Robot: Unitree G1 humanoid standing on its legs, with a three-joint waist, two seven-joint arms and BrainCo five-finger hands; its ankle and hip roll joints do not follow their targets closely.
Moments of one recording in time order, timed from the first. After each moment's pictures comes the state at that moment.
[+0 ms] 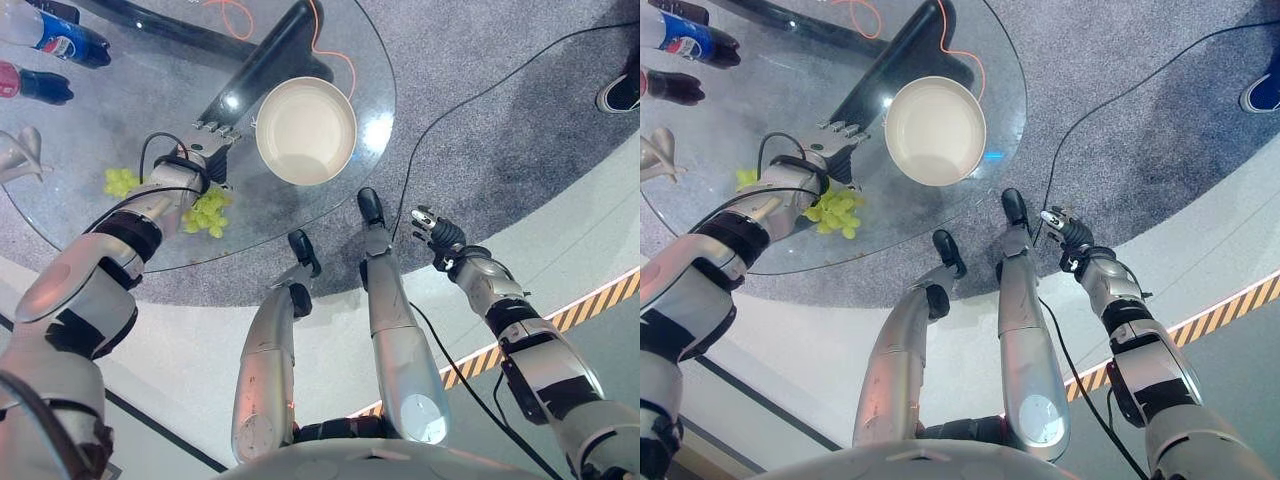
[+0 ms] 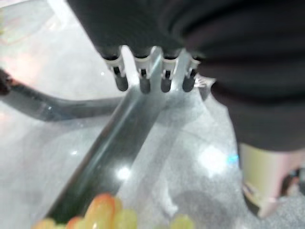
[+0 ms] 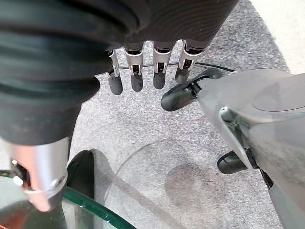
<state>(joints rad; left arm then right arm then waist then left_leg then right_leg) -1.08 0.75 -0.95 0.86 0.60 0.04 0.09 -0.63 -0.43 0.28 1.02 0.77 -0.03 0.19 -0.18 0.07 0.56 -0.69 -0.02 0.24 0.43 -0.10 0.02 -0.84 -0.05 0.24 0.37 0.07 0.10</state>
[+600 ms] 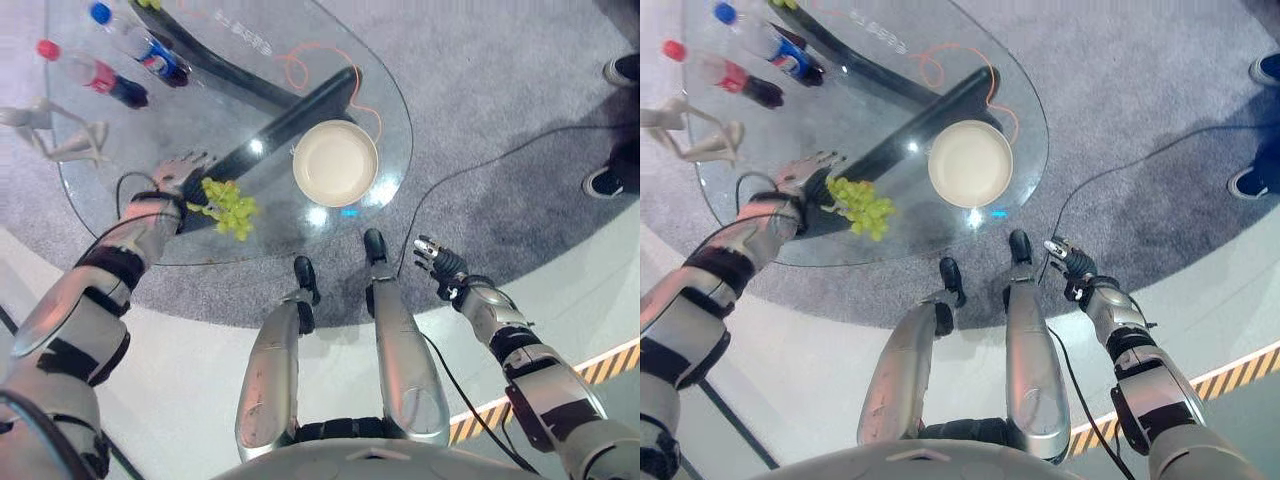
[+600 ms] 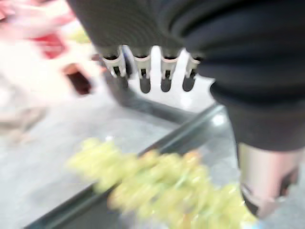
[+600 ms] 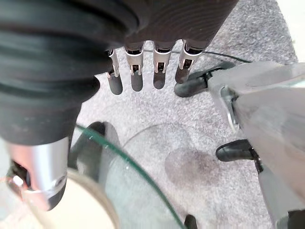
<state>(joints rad) -0.82 0.78 -0.72 0.92 0.44 -0.05 0.17 -0.49 -0.43 0.28 1.03 0.76 -0.03 0.24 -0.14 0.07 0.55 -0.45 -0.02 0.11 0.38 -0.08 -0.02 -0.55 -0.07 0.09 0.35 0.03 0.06</state>
